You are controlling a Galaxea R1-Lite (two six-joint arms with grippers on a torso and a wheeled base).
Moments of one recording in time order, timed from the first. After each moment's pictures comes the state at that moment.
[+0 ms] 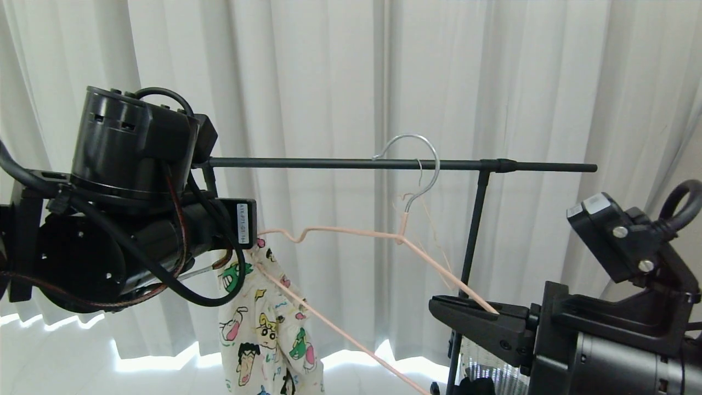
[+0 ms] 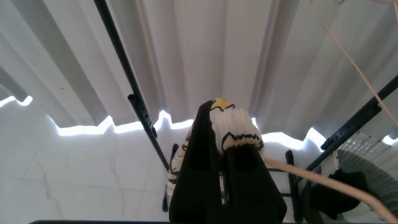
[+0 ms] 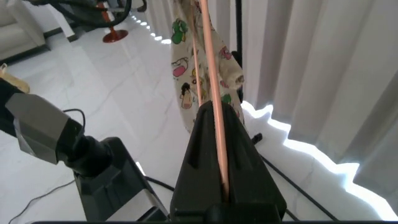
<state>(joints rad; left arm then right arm) -0.60 1.47 -1.05 0.12 0.57 -0.22 1.15 1.36 -0.64 -0.57 -0.08 0.37</state>
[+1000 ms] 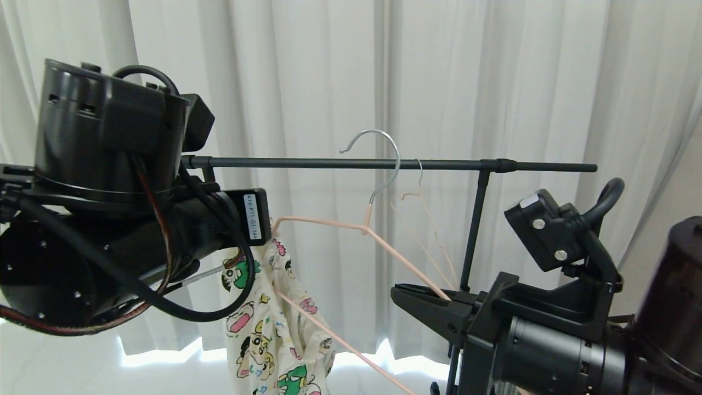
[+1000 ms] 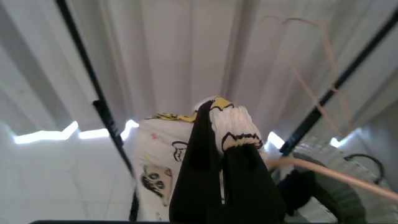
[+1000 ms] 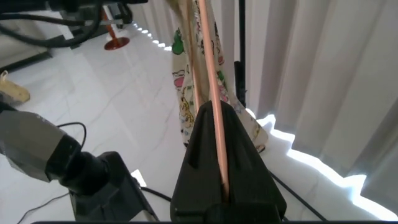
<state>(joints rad) -0.73 1.44 -1.08 0.12 0.59 -0.32 1.15 1.50 -0.69 -0.69 -0.09 0.36</state>
